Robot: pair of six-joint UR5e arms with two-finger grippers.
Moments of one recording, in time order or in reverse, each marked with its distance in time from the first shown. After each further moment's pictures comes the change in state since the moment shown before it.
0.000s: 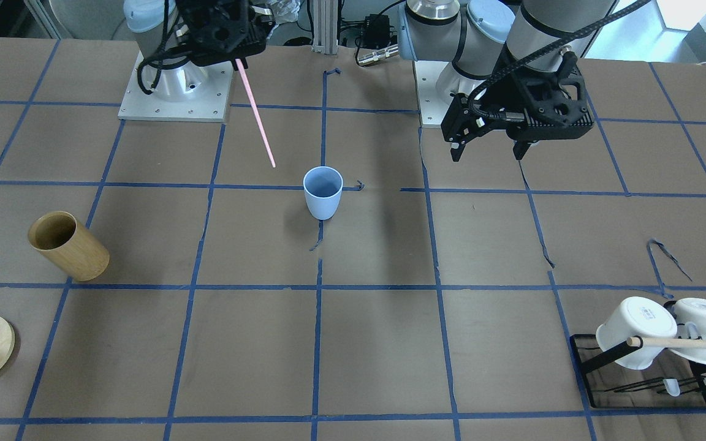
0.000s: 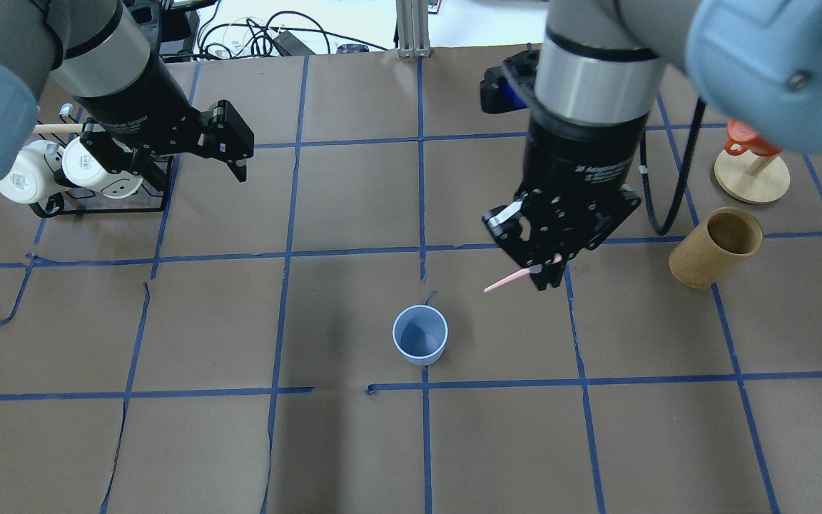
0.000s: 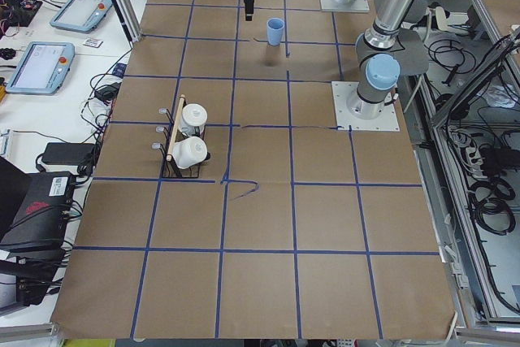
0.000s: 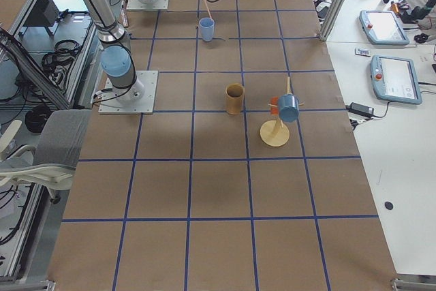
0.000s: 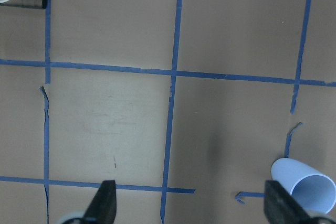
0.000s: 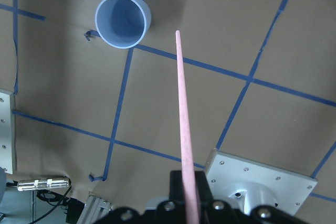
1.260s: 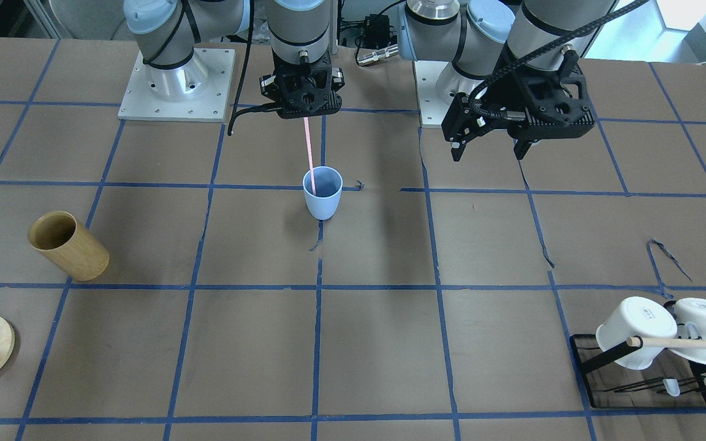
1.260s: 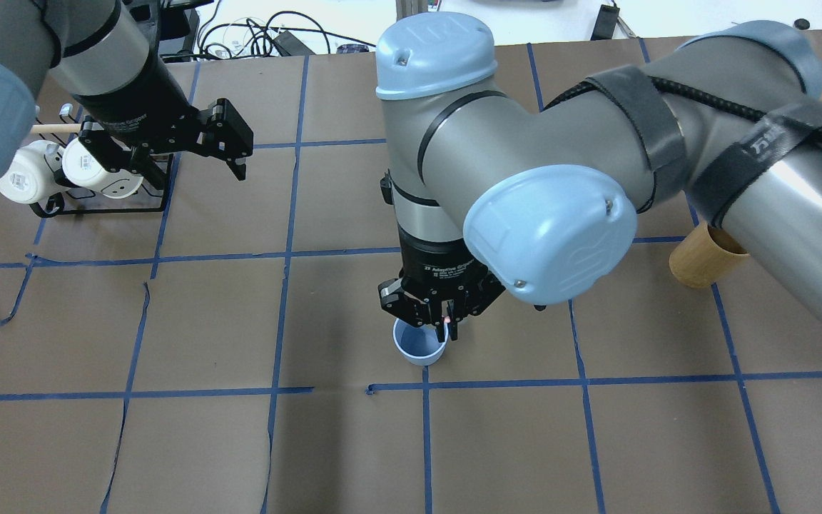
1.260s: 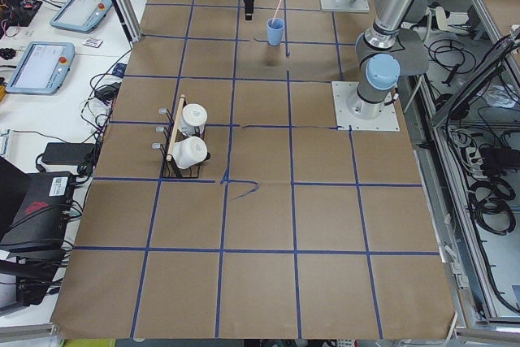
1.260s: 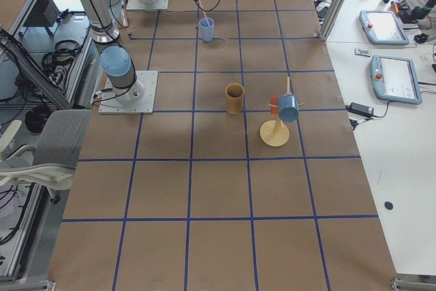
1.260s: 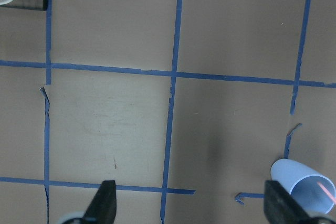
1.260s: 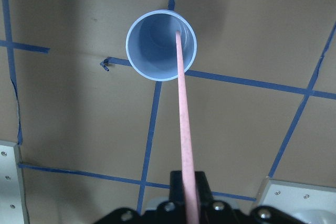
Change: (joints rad) left arm 0.000 0.000 0.003 0.000 0.001 0.000; right arm 0.164 0.096 0.160 -0.274 0.007 0.270
